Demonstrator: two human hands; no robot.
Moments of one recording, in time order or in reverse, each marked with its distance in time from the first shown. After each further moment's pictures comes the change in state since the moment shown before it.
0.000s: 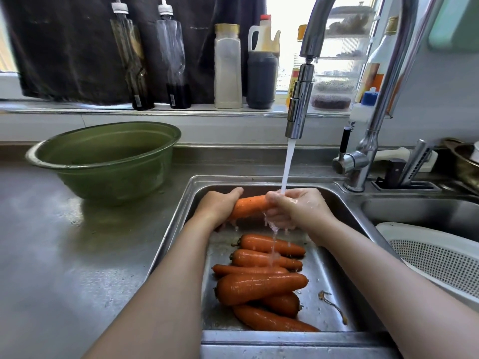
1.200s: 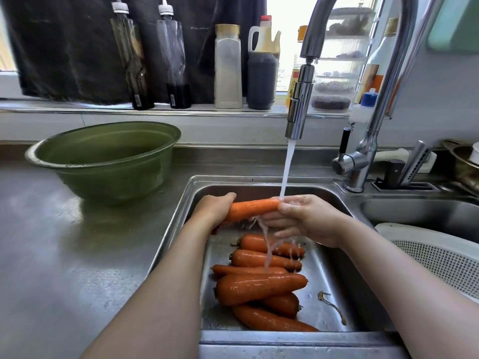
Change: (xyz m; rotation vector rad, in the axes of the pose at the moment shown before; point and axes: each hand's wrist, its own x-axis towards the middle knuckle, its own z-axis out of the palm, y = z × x) left_hand 0.006 -0.010 0.001 -0.063 -0.013 -0.114; right_hand 0.003 0.004 -0.025 0.141 -0.408 0.161
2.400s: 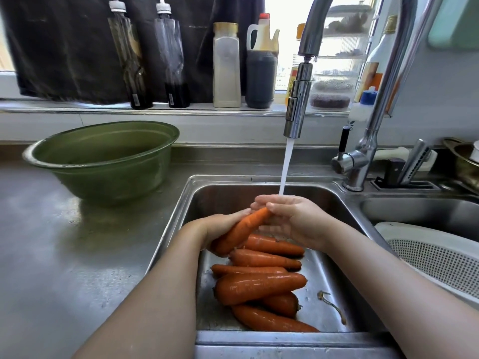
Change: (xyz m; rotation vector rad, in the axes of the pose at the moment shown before) left_hand -0.001 -0.021 0.003 0.123 -0.590 -0.041; right_hand 0.011 0.007 0.019 0.227 0.029 -0.012
